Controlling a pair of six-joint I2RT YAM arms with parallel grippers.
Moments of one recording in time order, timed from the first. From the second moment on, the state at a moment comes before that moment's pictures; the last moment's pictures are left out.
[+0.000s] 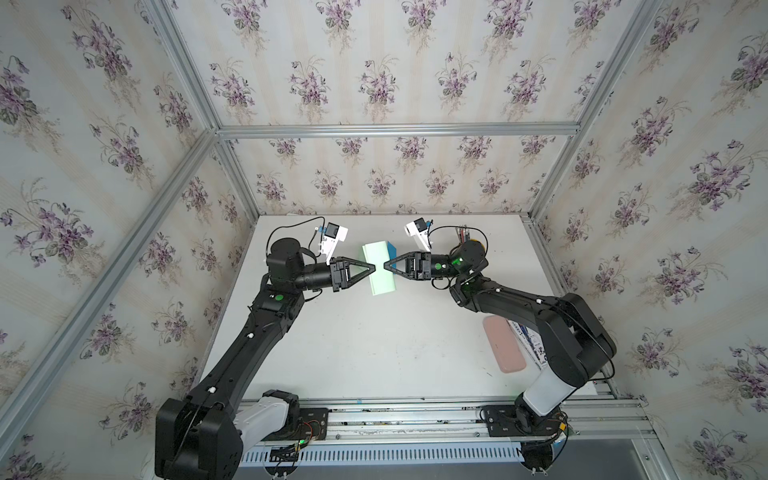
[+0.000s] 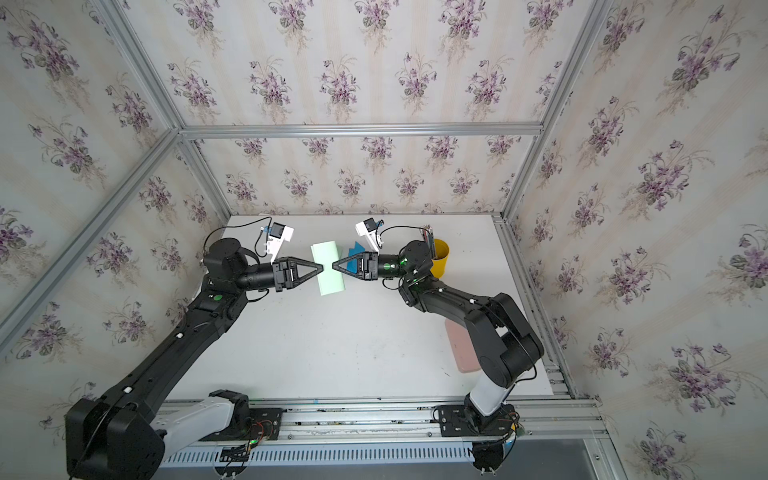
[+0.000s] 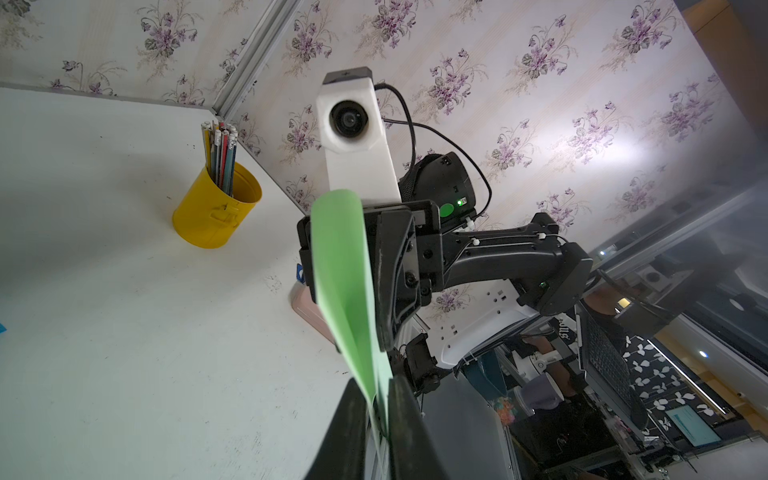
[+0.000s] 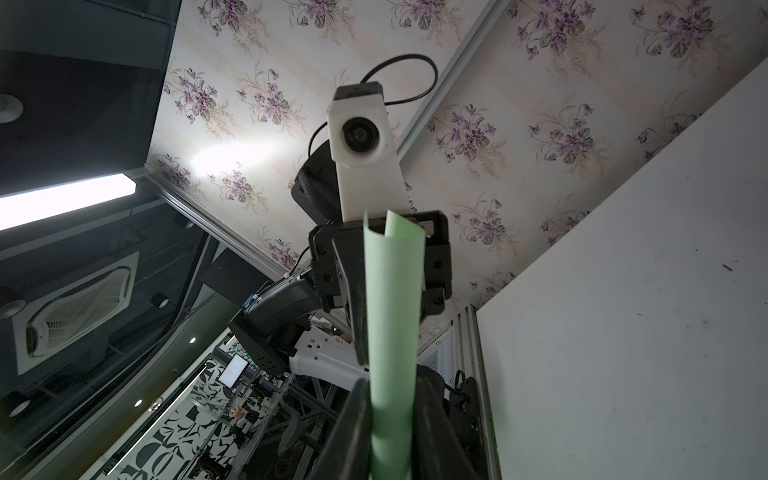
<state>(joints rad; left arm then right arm) -0.20 1.14 0.86 0.16 1.14 -0.67 0.60 1.68 0.97 1.05 -1.08 1.22</state>
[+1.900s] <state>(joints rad) -0.42 1.98 1.27 -1.04 0.40 0.08 0.99 1.71 0.57 0.81 -0.17 -0.09</state>
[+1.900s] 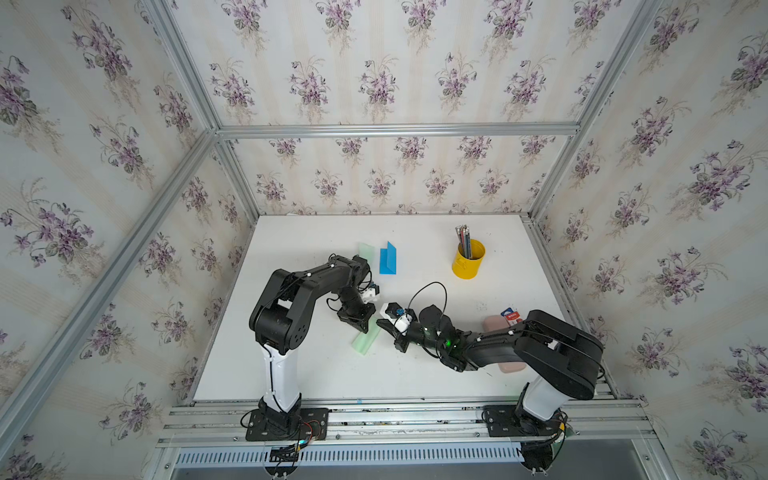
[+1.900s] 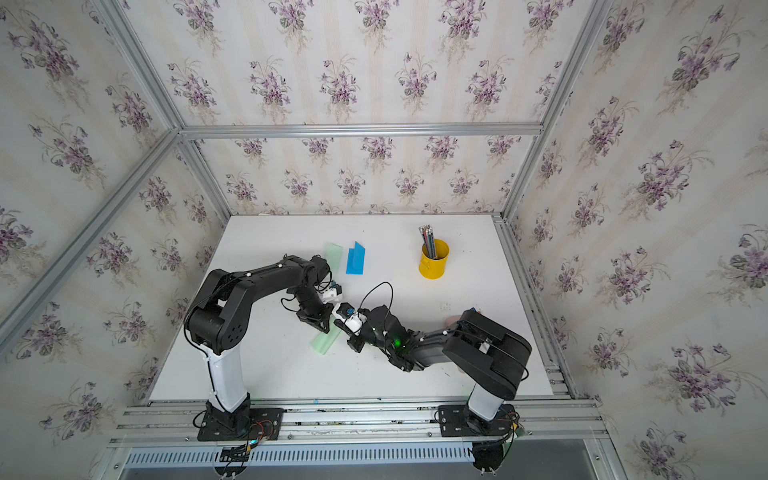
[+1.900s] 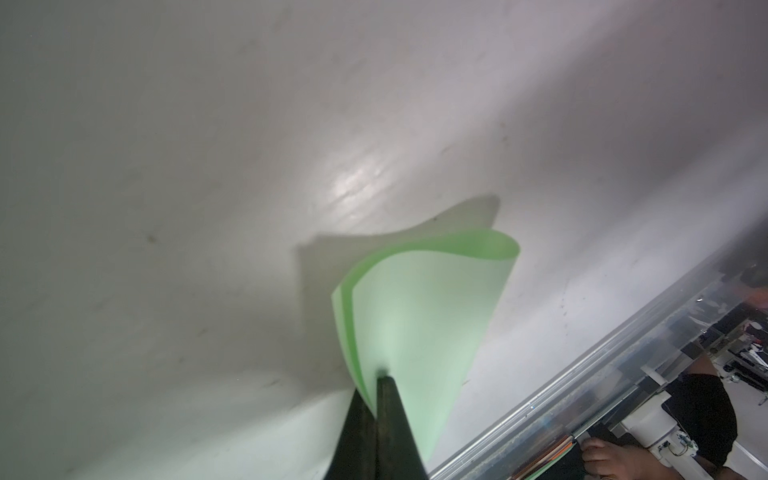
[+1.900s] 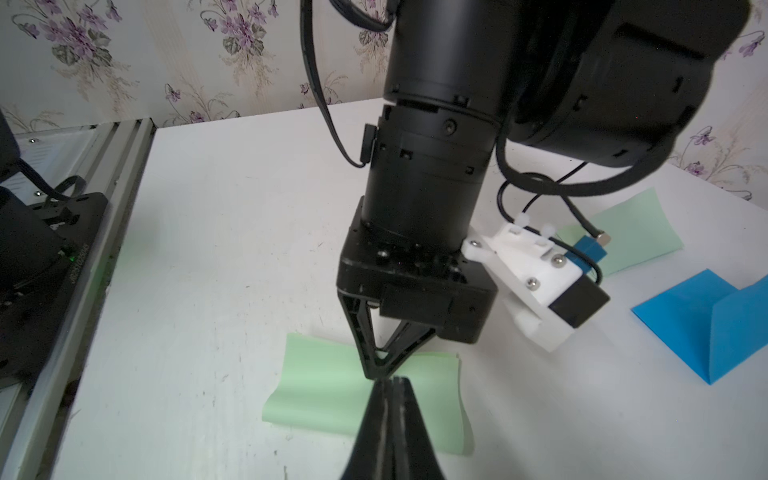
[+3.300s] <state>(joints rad) -0.39 1.97 1.23 -1.01 0.45 0.05 1.05 1.99 0.69 0.78 -0.12 -0.17</state>
